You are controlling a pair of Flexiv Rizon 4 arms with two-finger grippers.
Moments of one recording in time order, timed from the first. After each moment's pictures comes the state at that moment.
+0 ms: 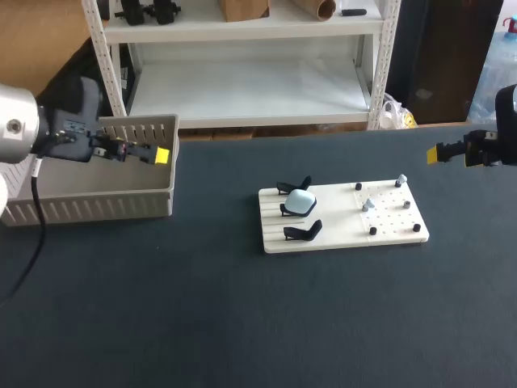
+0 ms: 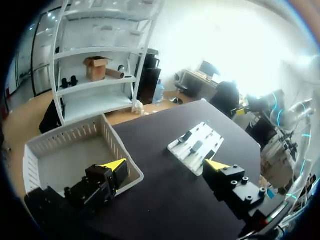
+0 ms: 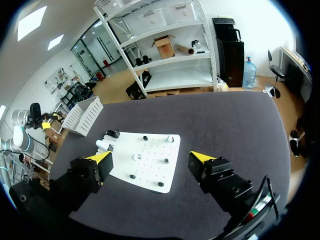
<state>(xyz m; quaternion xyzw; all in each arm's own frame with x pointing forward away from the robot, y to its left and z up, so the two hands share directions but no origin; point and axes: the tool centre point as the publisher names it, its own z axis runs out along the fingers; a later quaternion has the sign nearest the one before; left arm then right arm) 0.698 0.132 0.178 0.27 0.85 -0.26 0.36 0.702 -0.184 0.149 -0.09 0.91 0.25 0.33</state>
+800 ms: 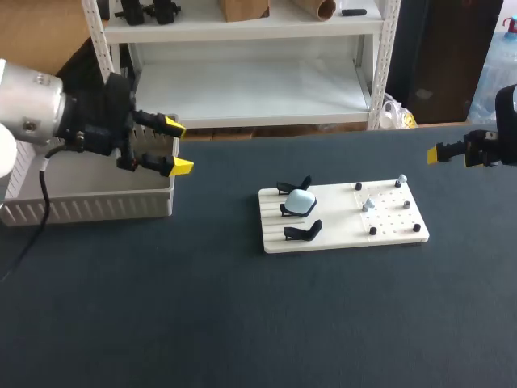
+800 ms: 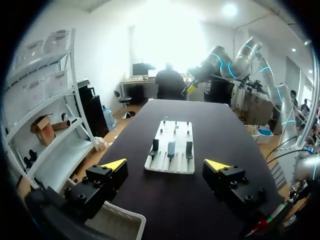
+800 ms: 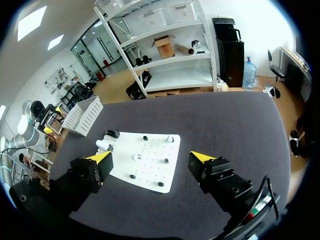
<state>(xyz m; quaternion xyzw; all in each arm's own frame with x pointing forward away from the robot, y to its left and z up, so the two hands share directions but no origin) 0.705 0.077 0.172 0.55 0.67 -0.30 0.39 0.702 -0.184 0.149 -0.09 0.91 0.25 0.33</state>
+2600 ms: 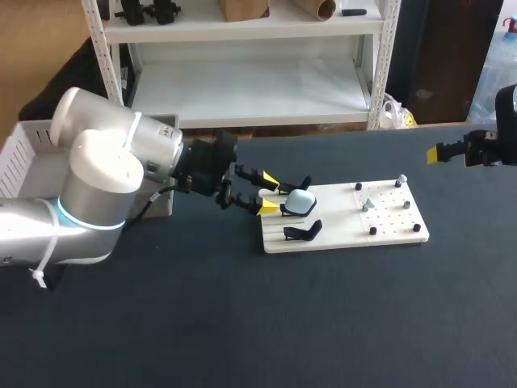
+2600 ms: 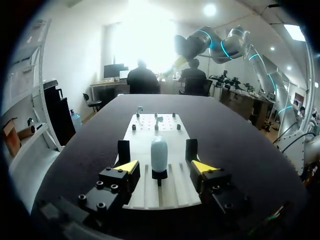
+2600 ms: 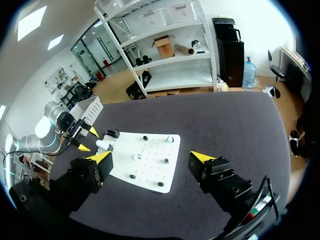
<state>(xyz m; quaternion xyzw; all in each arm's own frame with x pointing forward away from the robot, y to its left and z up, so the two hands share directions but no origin) 0.722 -0.063 0.043 0.61 0.60 -0.39 0.35 0.702 -0.184 0.149 -0.09 0.91 0.25 0.33</state>
